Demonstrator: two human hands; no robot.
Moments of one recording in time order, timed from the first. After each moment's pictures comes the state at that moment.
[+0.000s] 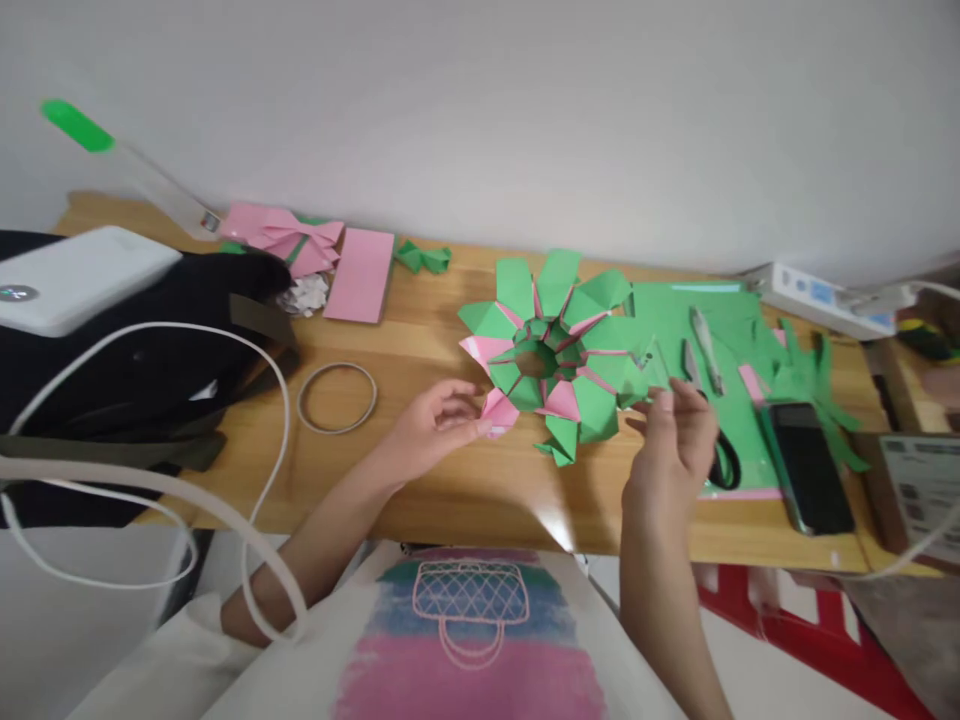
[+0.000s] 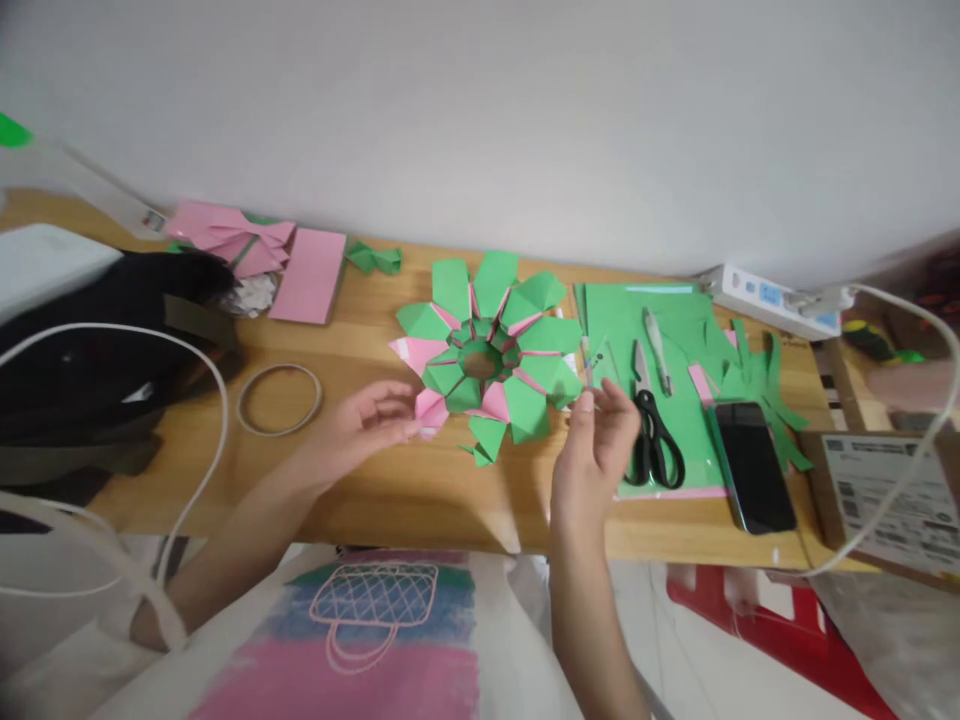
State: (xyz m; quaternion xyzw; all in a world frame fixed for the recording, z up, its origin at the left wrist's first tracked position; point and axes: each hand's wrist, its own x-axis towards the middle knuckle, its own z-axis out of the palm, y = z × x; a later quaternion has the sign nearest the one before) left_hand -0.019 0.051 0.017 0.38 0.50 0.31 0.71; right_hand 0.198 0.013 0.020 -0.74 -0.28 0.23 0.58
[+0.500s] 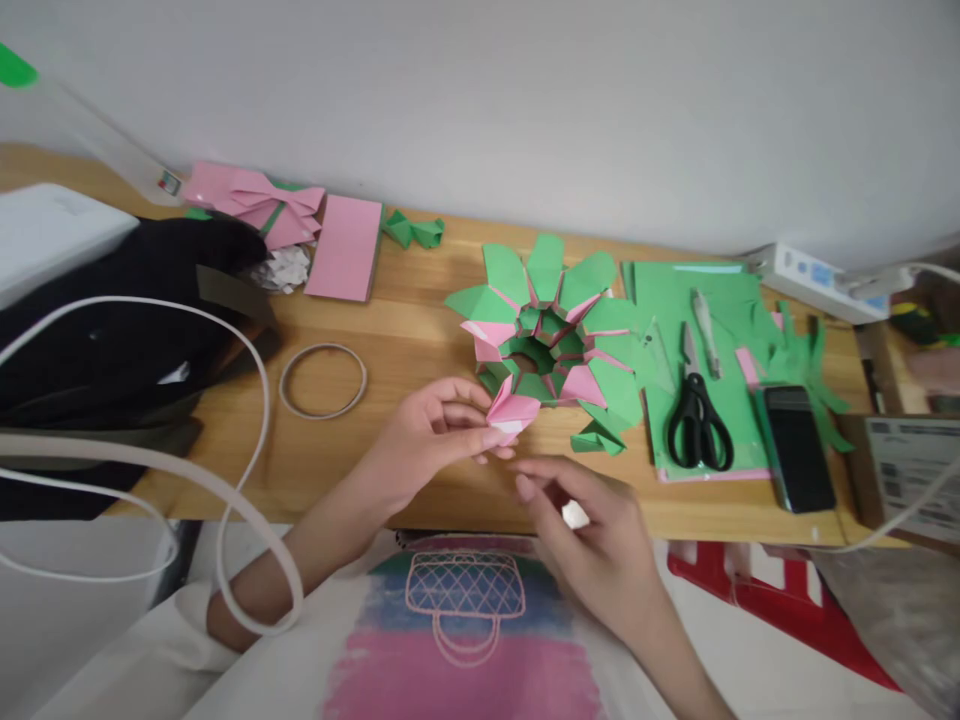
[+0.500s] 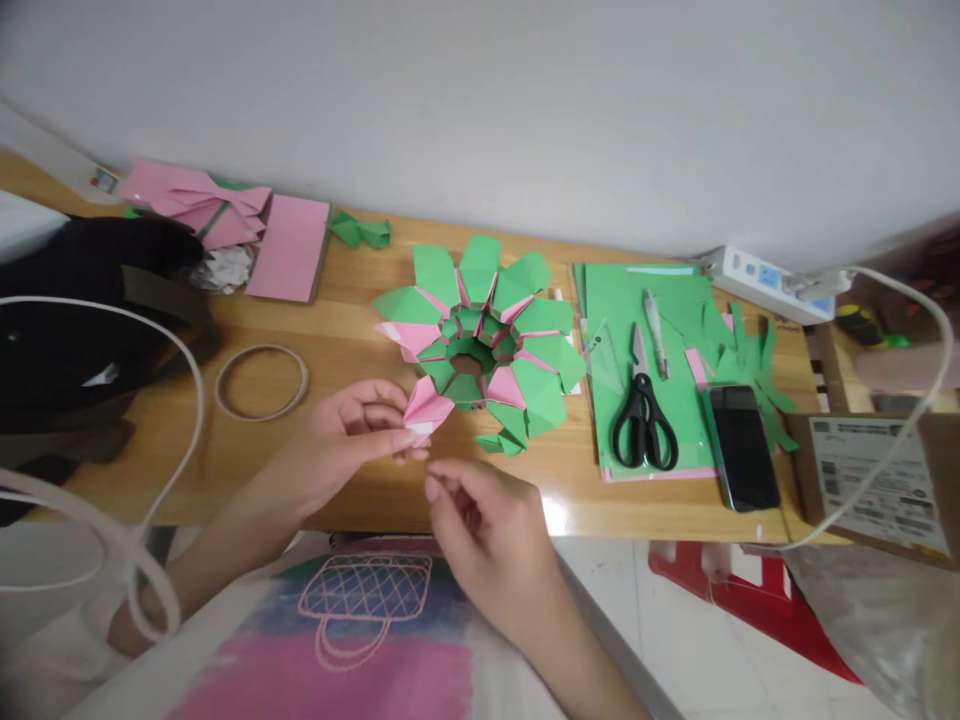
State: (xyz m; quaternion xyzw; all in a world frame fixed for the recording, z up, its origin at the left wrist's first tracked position) left_hand -0.009 0.033 0.035 0.33 0.43 0.33 0.77; right_hand 0.160 -0.039 0.067 -0.60 -0.59 0.42 0.33
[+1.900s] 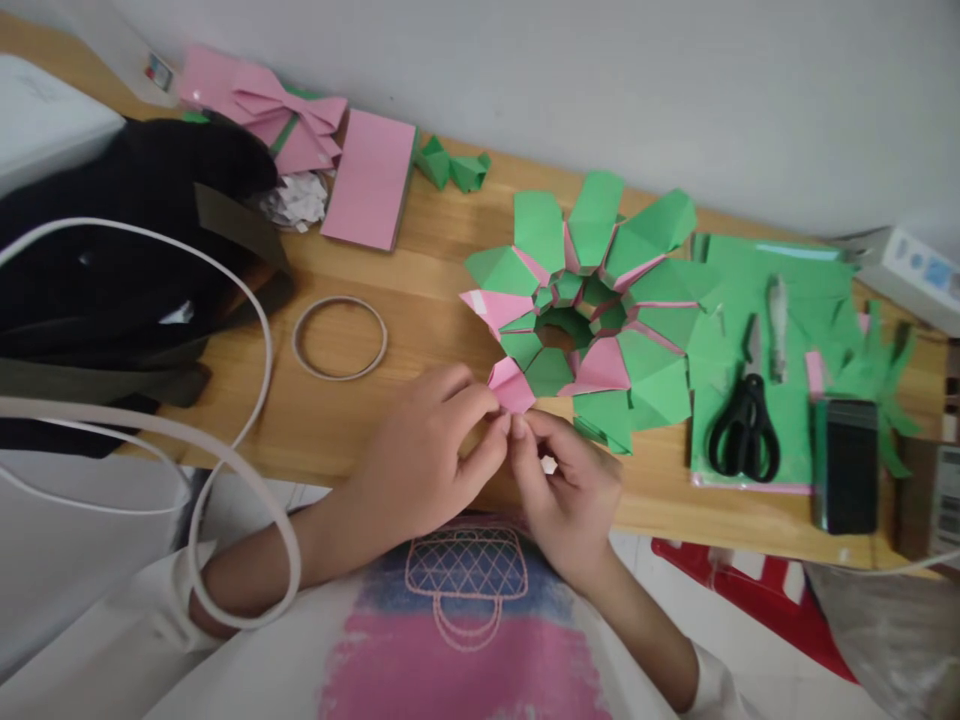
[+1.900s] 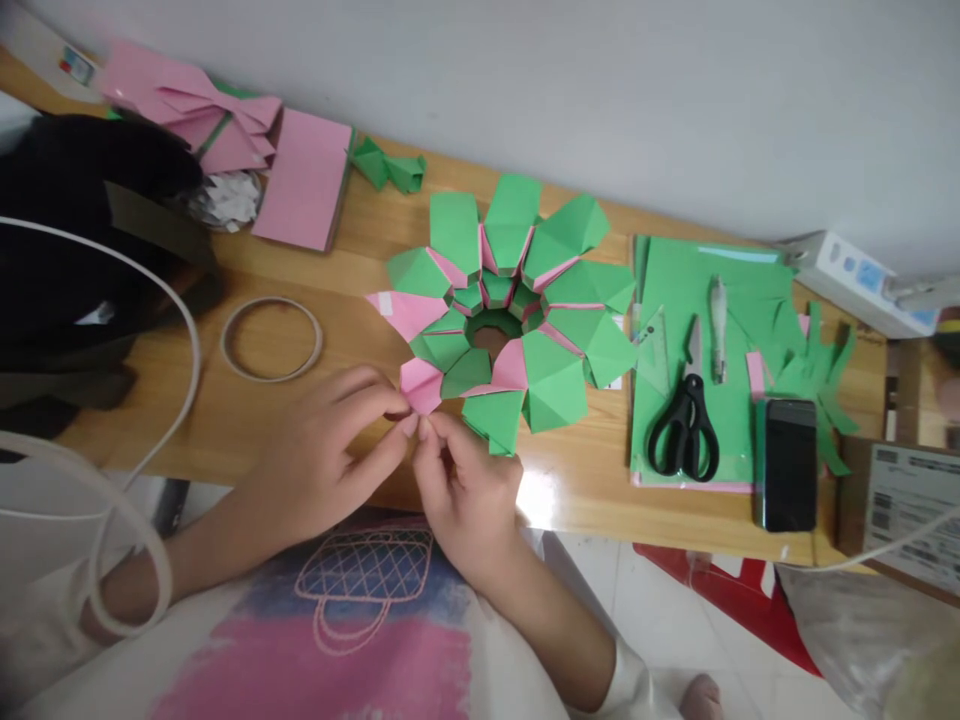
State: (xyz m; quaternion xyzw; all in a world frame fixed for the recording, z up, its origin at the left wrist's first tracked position) left_hand -0.027 0.015 0.043 0.78 0.50 0.23 0.29; right_hand 0.120 -0.019 0.030 -0.60 -0.66 0.25 0.38
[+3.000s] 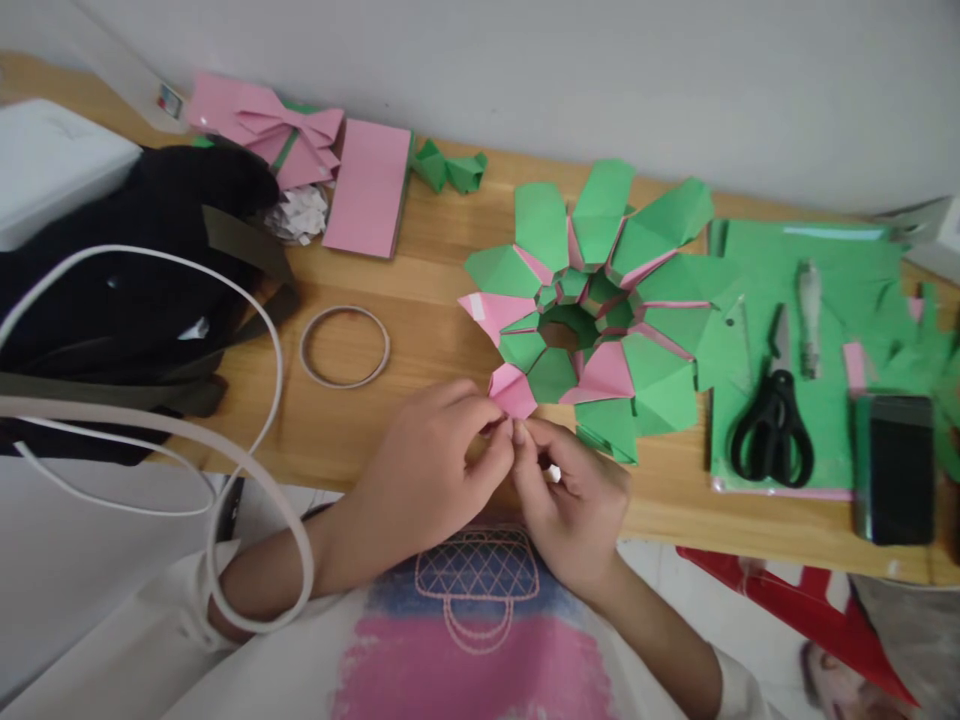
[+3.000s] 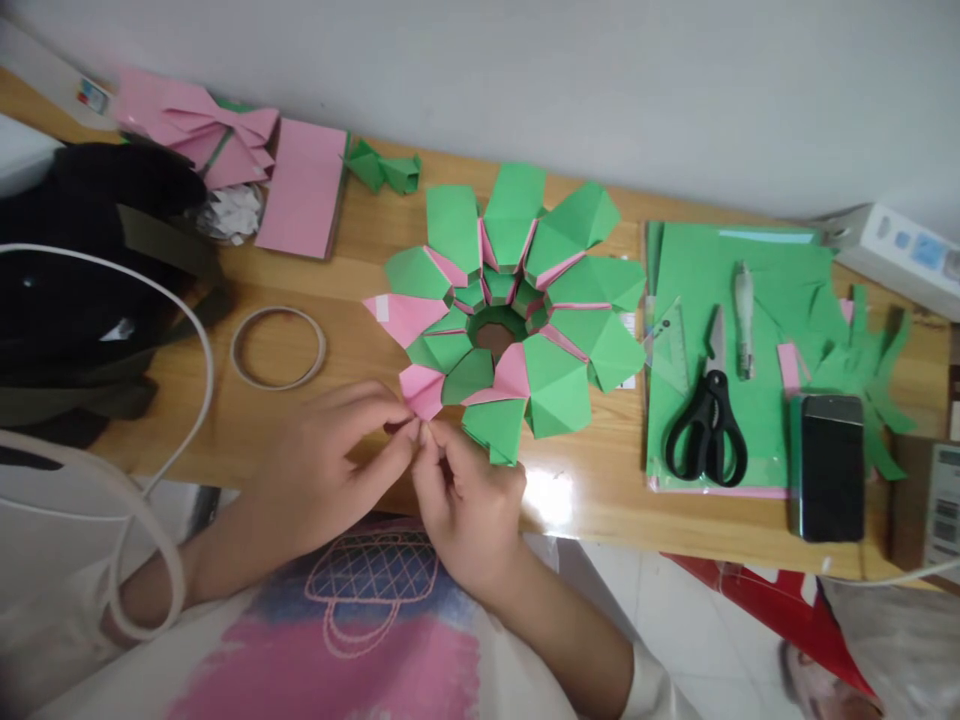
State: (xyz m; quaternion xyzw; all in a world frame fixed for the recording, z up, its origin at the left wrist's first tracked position) left_hand -0.021 0.019 0.055 0.75 0.54 0.17 0.35; right_hand 0.120 -0.018 0.031 -0.61 -0.67 0.23 0.37
